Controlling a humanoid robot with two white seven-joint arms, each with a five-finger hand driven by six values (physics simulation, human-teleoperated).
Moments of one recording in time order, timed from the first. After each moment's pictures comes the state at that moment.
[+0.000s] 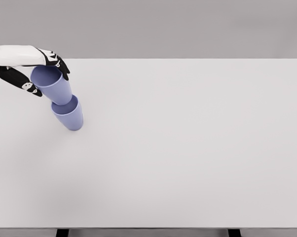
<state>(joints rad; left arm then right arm) -1.27 1.07 -1.29 -1.34 0.28 -0.61 -0.61 -0.01 0.00 -0.04 0.13 0.07 -0.13 0.56</state>
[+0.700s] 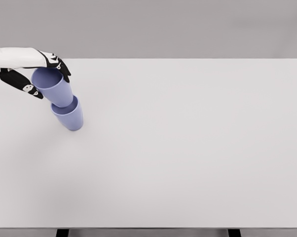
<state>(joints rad) -1.27 1.07 -1.30 -1.35 0.30 -0.61 -0.61 -0.01 0.00 -0.04 0.13 0.07 -0.13 0.56</state>
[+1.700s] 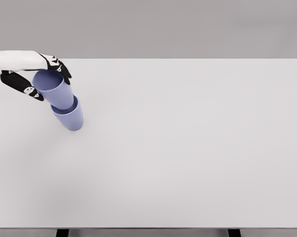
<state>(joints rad) -1.27 1.07 -1.32 -1.34 0.30 -0.61 -0.61 -0.01 0.00 -0.04 0.13 0.07 -0.13 0.56</state>
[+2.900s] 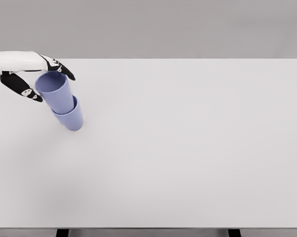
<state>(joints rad) -1.26 1.07 -1.32 -1.34 0.30 -0.61 -0.61 -0.01 0.00 -0.04 0.13 0.07 -0.13 0.56</state>
